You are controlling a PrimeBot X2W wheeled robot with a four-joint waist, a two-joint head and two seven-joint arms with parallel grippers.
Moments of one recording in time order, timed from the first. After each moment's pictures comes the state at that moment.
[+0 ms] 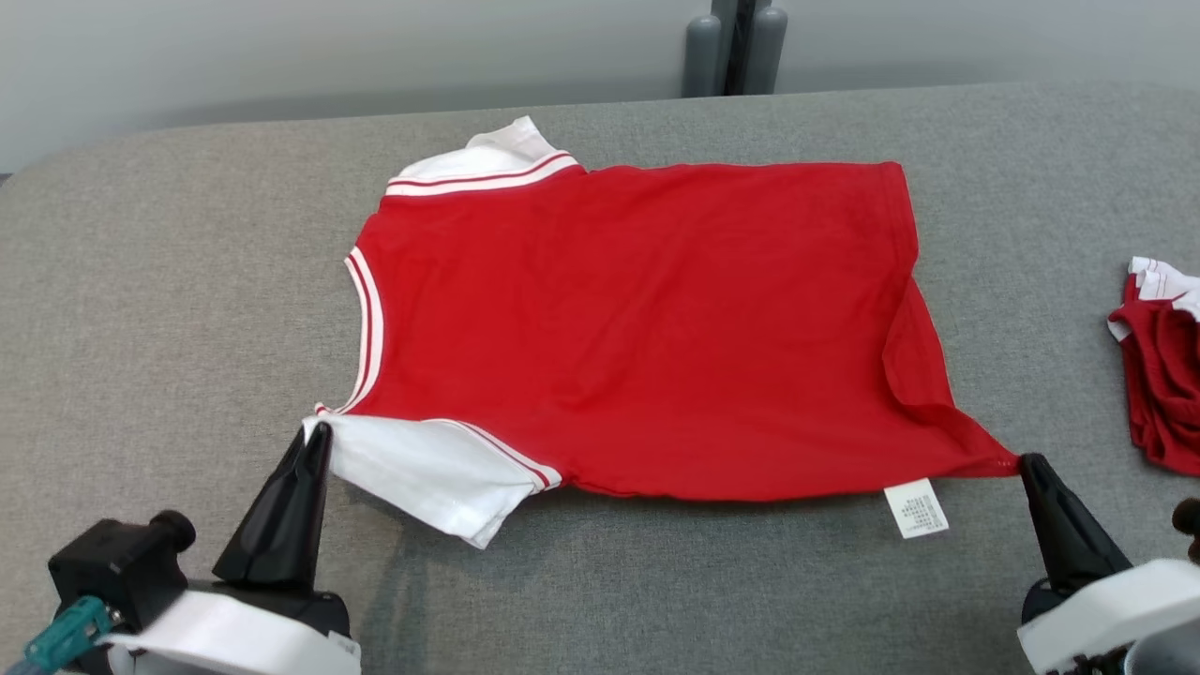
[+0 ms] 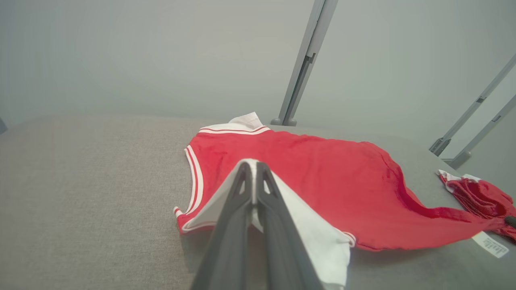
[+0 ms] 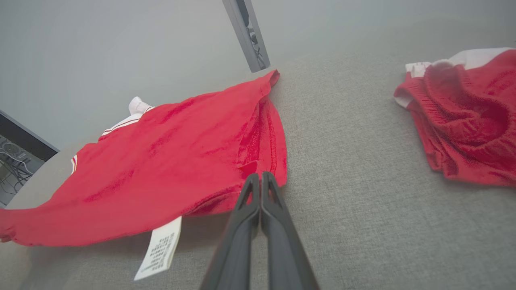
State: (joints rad) left arm 0.15 0.23 -0.11 -0.43 -0.47 0.11 0.18; right arm 0.08 -0.07 -0.10 -0.09 0.47 0.13 0.18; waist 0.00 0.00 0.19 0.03
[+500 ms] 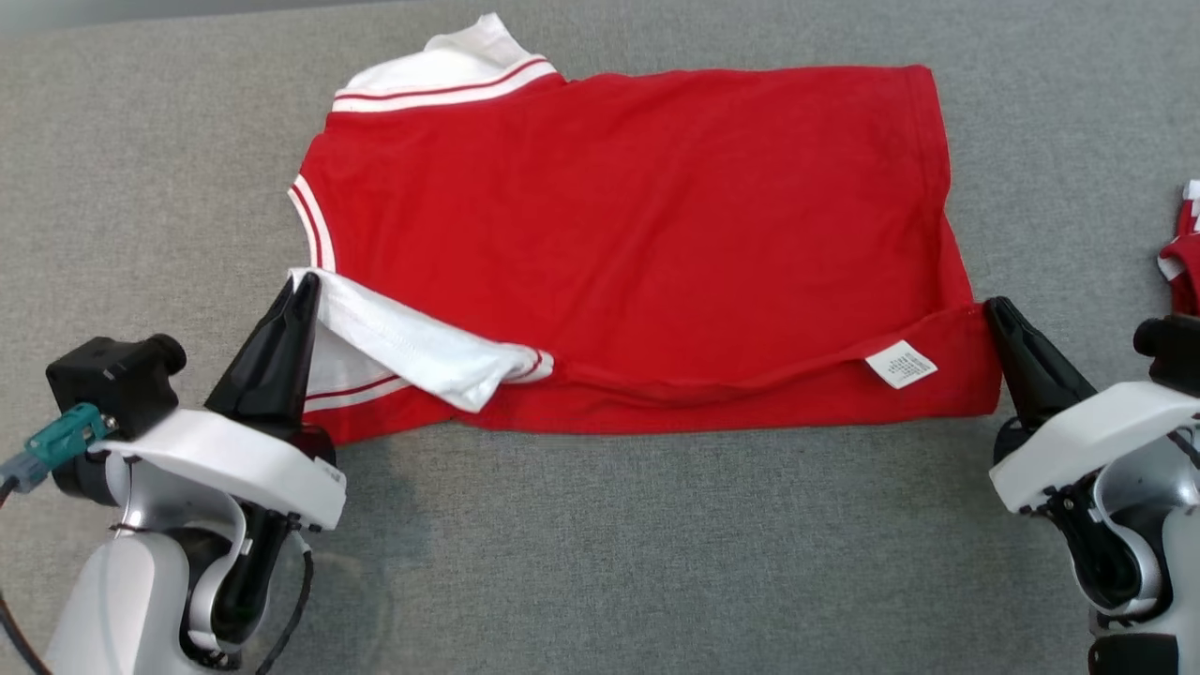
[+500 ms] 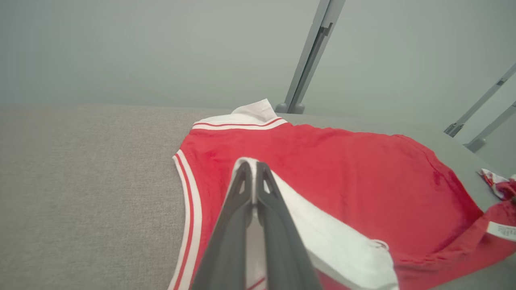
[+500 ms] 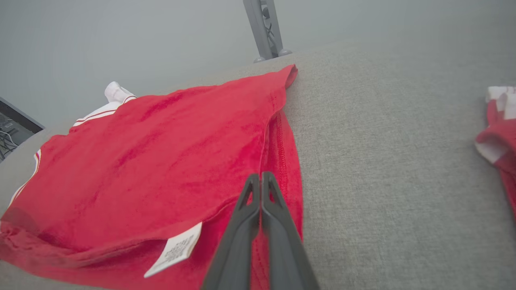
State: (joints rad) left arm -0.19 0.24 -0.12 -0.14 -0.52 0.02 0.17; right arm -0.24 -0.12 -0.03 0.05 0.44 0.13 0.28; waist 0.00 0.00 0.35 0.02
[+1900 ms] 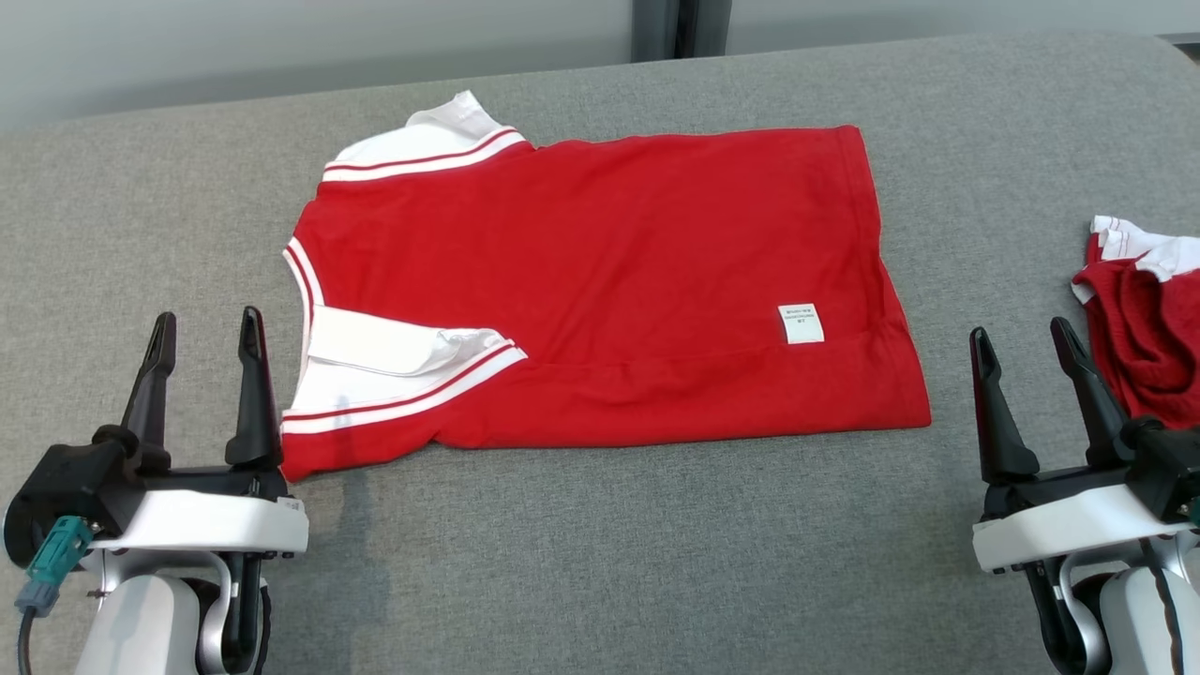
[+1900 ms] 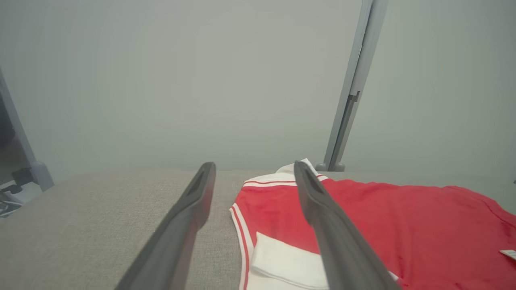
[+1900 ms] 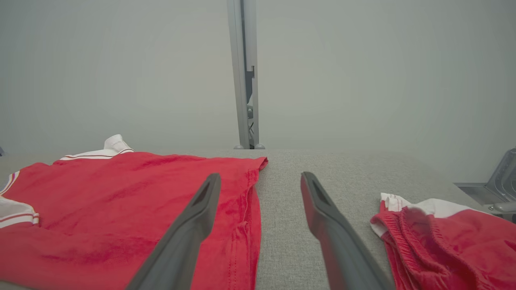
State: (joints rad) left arm -0.19 0.17 -0.01 0.14 -0.32 0.02 -0.26; right arm -0.19 -0.11 0.01 0.17 0.17 0.13 -0.24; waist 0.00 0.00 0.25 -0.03
